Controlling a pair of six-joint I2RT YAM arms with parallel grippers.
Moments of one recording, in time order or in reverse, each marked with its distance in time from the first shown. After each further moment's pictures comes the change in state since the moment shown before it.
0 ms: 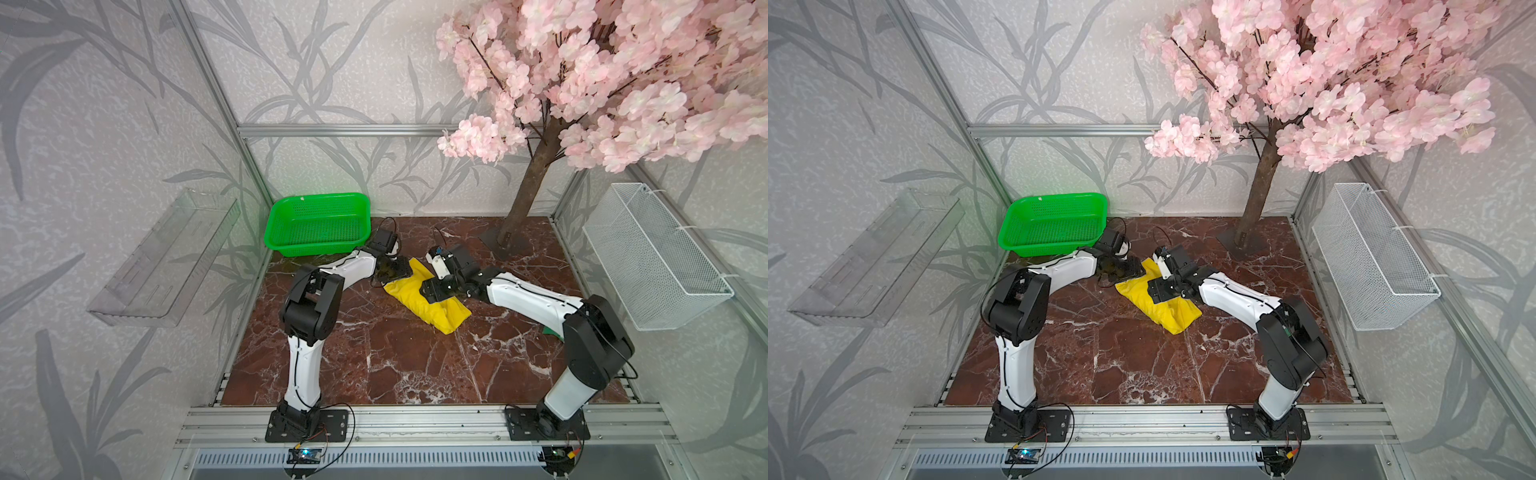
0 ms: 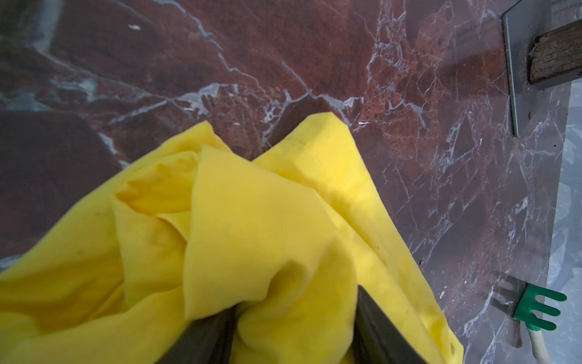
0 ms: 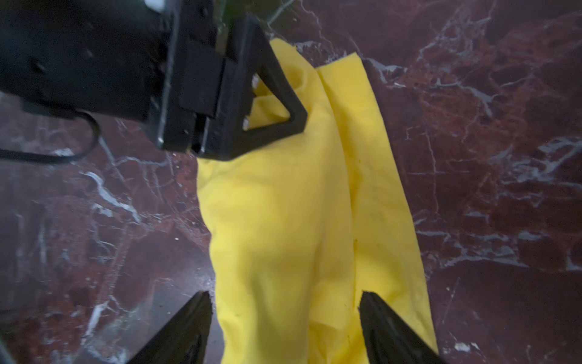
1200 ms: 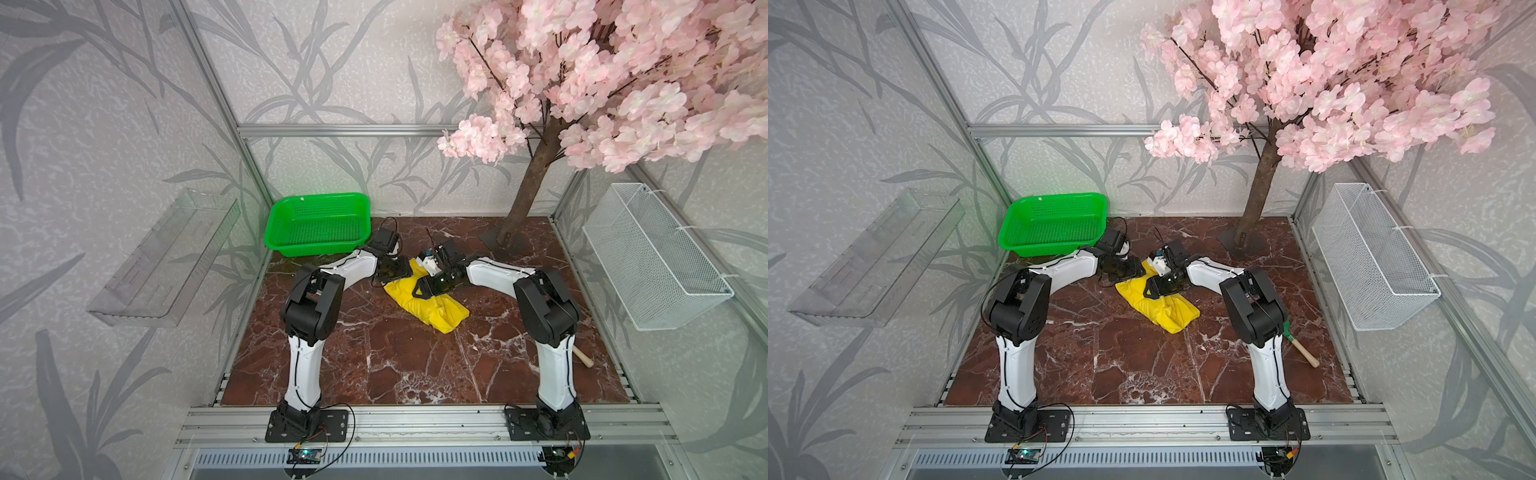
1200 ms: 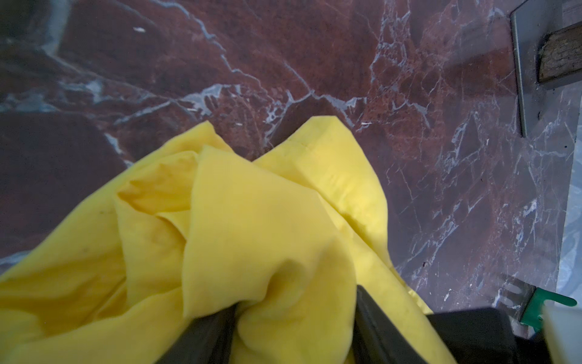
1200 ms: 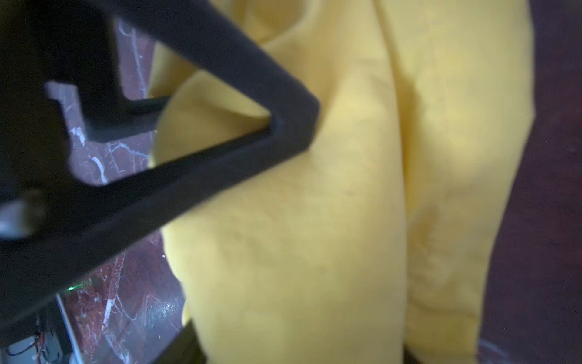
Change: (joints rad) left arm -0.005 0.000 0.009 -0.013 -0.019 0.000; right arm -0.095 0.384 0.204 -0.027 -0.311 -0.075
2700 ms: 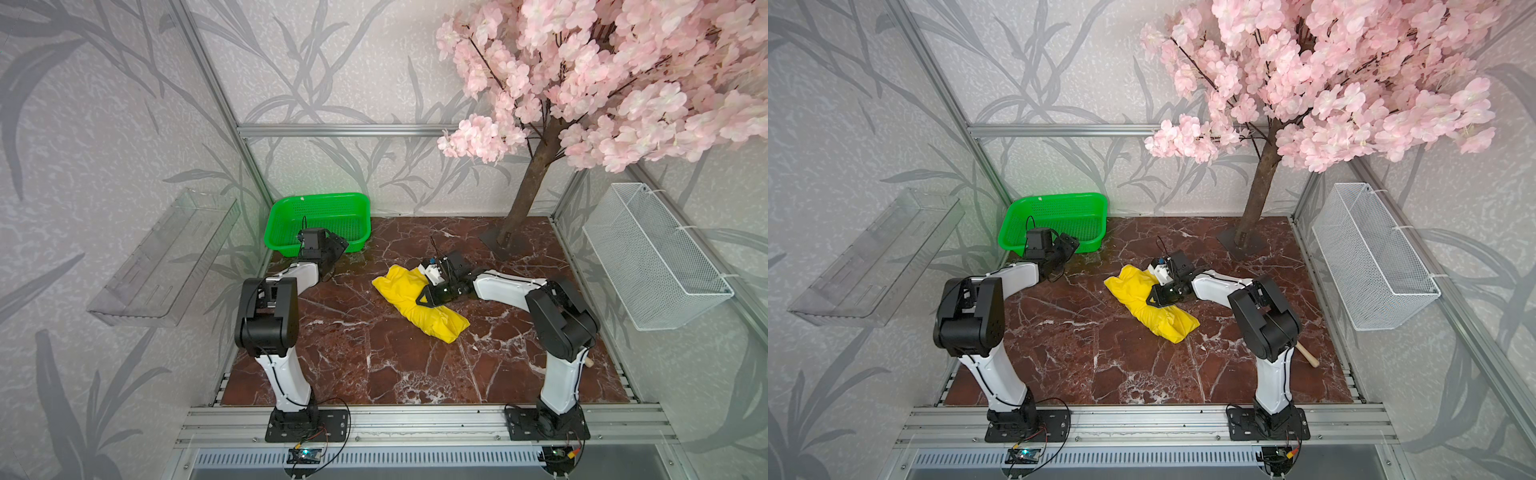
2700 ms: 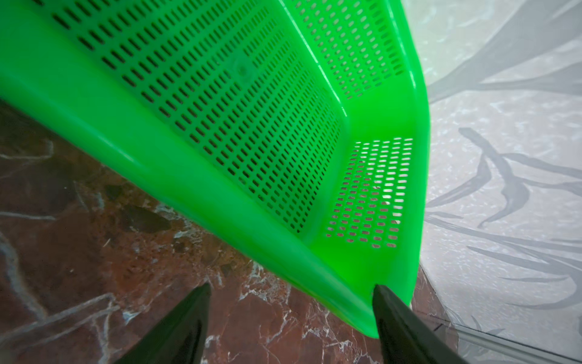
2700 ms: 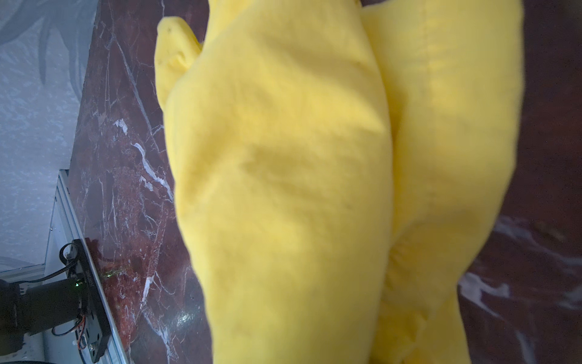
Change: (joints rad) left arm 0.441 -0.186 -0.336 0.539 -0.130 -0.401; right arm 0.041 -0.167 -0.222 0.142 -0.011 0.101
